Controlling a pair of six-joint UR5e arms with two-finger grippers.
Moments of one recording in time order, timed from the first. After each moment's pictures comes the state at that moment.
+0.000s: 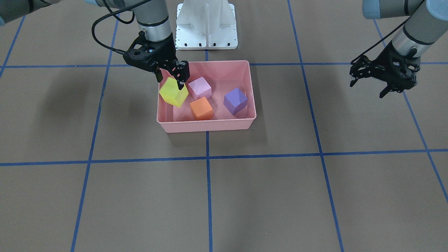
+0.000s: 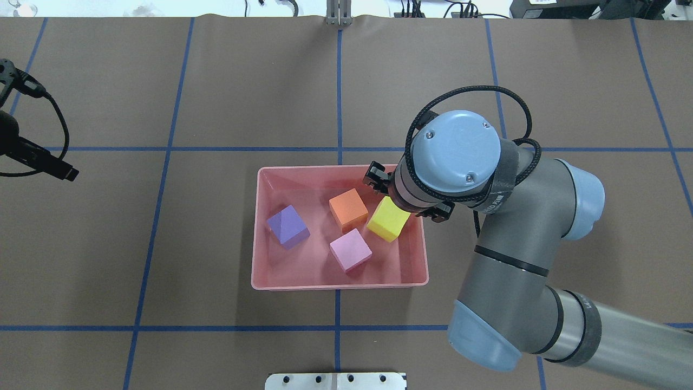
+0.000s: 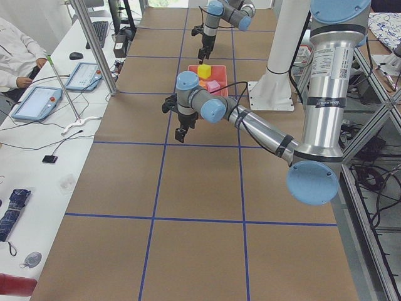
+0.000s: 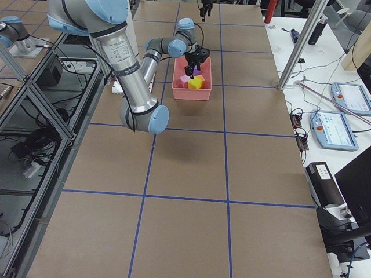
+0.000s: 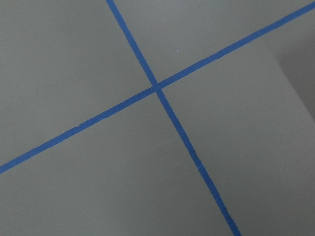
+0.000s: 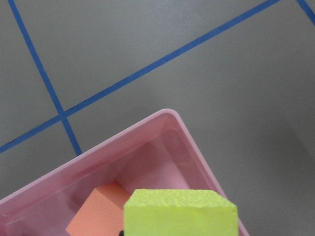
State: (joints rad) left arm -1.06 -1.61 -2.01 -1.65 -2.20 -0.30; right arm 0.49 -0.96 1.97 -1.77 1.74 1.72
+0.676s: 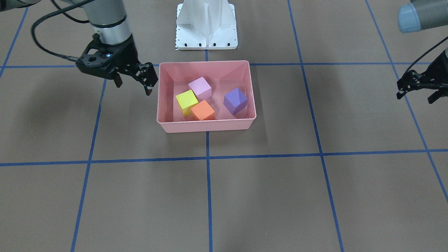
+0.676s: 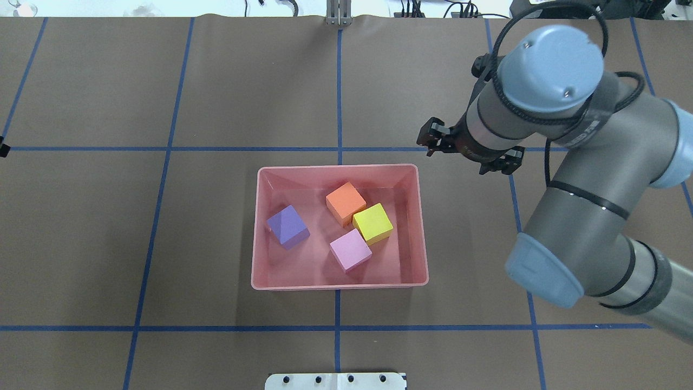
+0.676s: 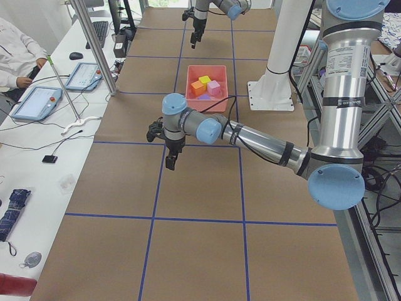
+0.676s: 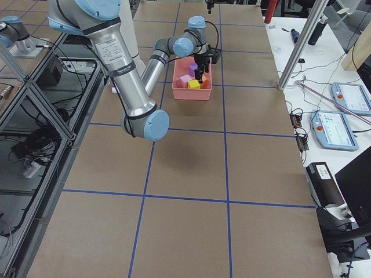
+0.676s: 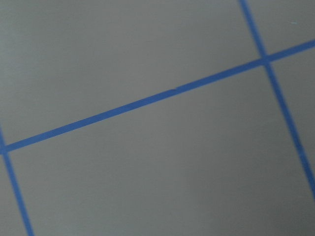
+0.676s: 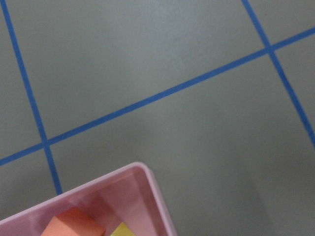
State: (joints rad) left arm -1.27 -1.57 -1.88 -1.65 -2.25 -0.26; right arm 0.75 -1.07 2.05 -1.84 1.92 1.34
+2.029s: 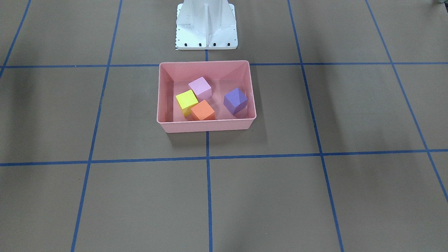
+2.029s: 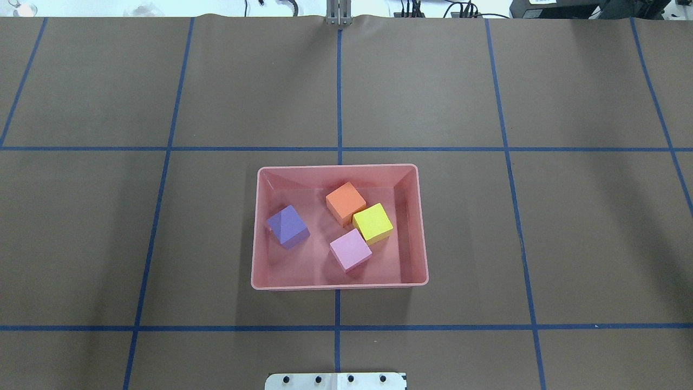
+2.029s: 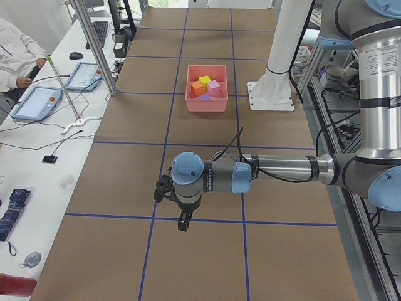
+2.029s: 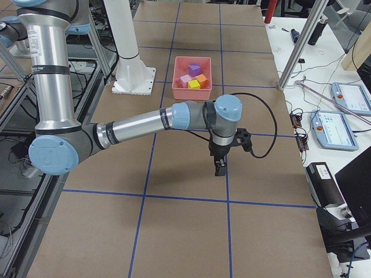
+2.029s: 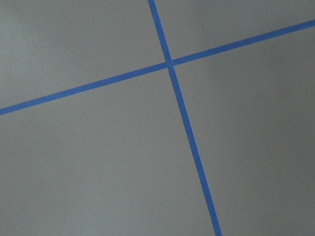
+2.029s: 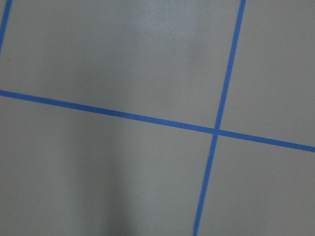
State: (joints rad) left arm -1.61 -1.41 -1.75 -1.57 -2.34 0.26; right arm 1.55 -1.54 1.79 -1.83 2.26 -0.17
